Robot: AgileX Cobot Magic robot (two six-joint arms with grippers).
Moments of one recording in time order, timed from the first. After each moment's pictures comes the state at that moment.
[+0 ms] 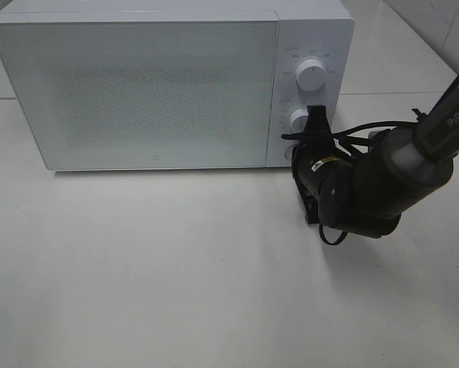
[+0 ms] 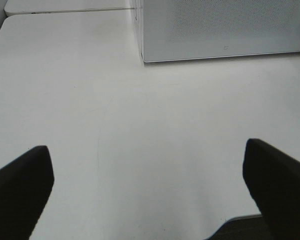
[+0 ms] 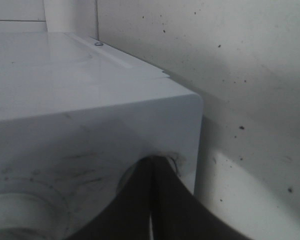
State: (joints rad) left arm -0.04 0.00 -0.52 -0.09 1.08 0.06; right arm 0.54 2.14 -0.85 0.67 -0.91 1.28
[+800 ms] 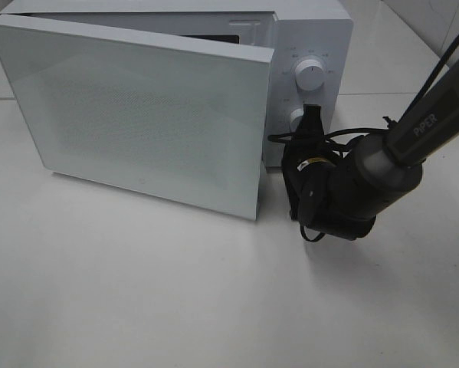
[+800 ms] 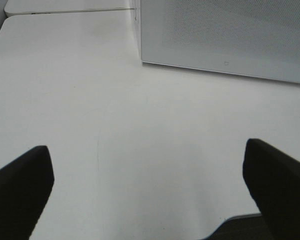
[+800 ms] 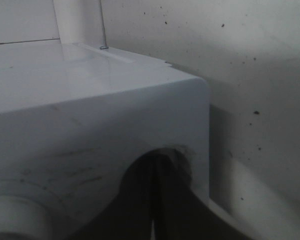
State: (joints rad) left arm -0.04 0.00 -0.52 -0.09 1.08 0.06; right arm 0.57 2.21 -0.94 0.74 -0.97 1.35
